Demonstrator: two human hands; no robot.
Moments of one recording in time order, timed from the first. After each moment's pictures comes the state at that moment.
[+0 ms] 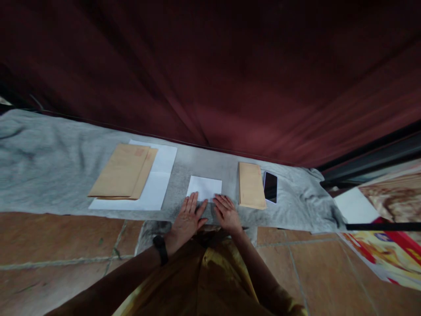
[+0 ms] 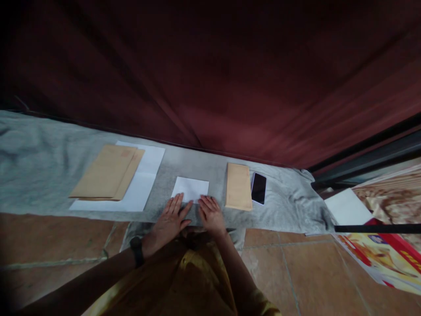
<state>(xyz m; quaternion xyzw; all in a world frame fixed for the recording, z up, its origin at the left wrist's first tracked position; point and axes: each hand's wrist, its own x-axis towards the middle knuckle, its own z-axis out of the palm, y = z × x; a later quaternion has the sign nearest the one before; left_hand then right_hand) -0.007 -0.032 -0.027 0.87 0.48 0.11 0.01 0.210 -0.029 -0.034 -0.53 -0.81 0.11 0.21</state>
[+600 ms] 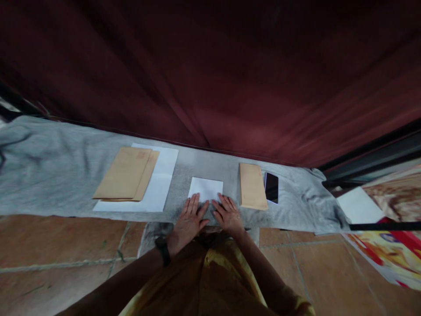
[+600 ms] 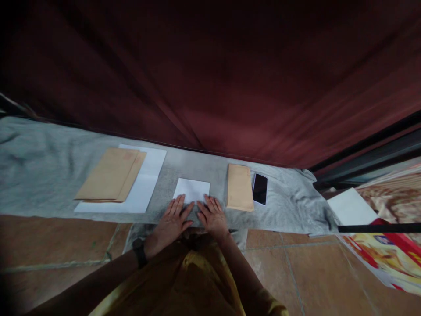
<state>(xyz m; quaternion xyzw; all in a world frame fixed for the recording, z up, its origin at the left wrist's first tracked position) -0.009 -0.032 -0.029 0.87 0.48 0.10 -0.01 0.212 -0.035 -0.028 -0.52 -0.84 0.04 0.16</state>
